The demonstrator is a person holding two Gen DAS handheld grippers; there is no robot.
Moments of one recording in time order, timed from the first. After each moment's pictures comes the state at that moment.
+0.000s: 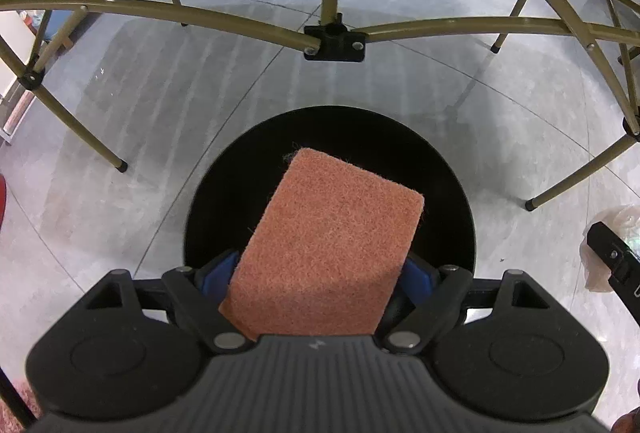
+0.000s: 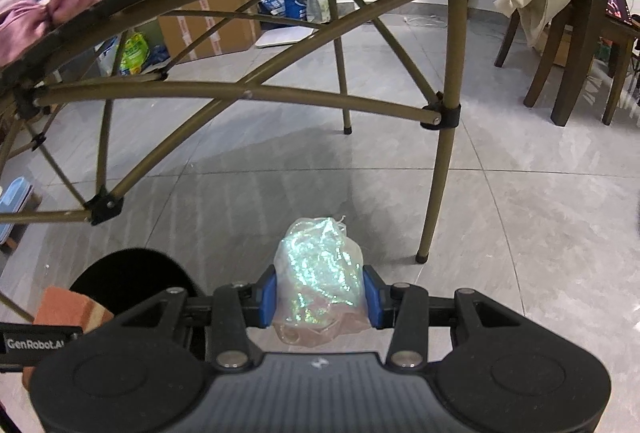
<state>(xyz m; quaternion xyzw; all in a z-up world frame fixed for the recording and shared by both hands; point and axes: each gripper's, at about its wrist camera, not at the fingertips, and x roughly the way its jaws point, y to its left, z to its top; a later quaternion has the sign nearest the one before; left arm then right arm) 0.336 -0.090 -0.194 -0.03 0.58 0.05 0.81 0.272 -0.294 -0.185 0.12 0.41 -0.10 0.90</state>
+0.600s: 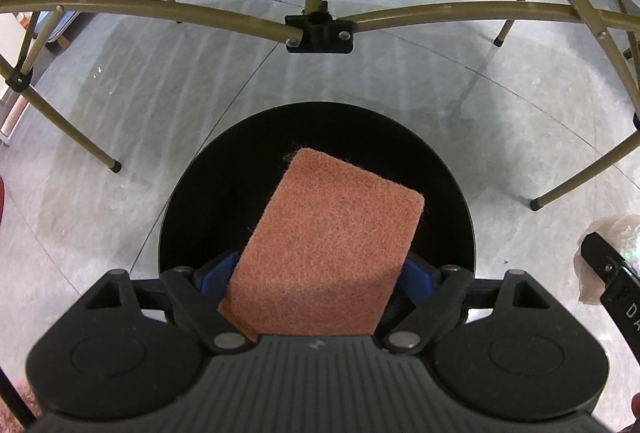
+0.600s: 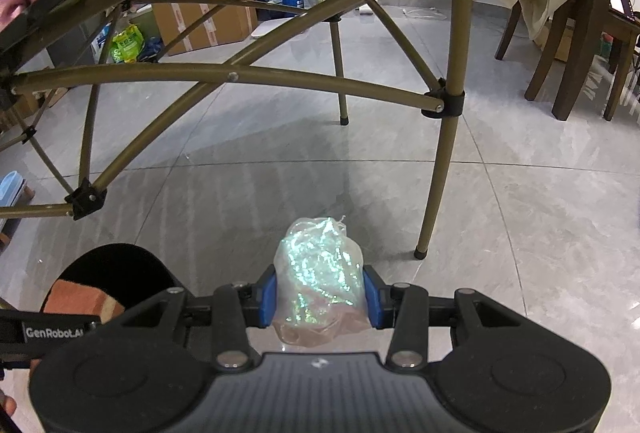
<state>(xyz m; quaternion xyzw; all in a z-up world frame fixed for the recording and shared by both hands) 0.345 -0.100 -0.206 -0.02 0.58 0.05 0.81 0.281 -0.296 -0.200 0.11 0.42 -0.09 0.89</state>
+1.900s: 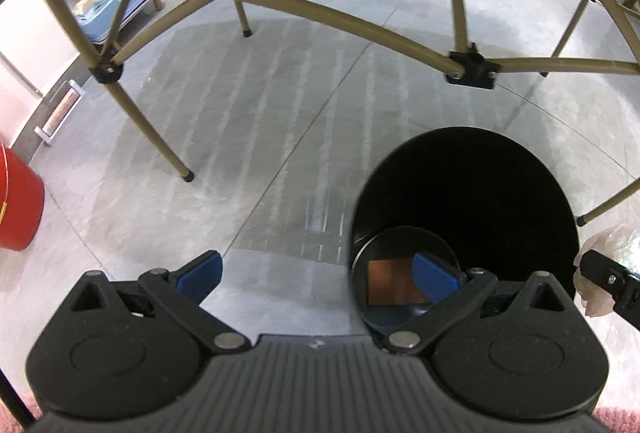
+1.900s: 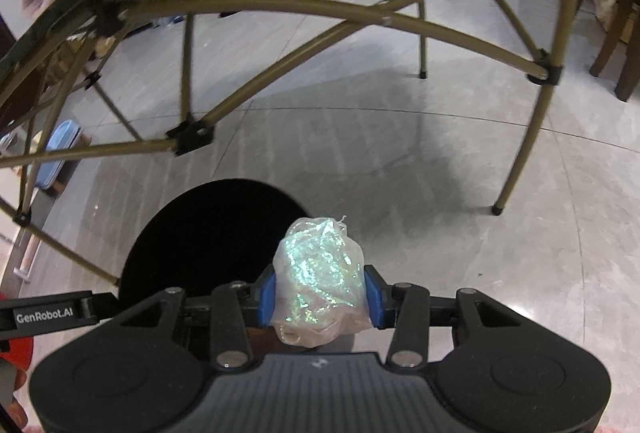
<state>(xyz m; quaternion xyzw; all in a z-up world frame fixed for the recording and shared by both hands) 0.313 0.012 -0.180 -0.02 0.55 0.10 0.83 0.283 -0.215 -0.184 0.12 0.49 0.01 0.86</state>
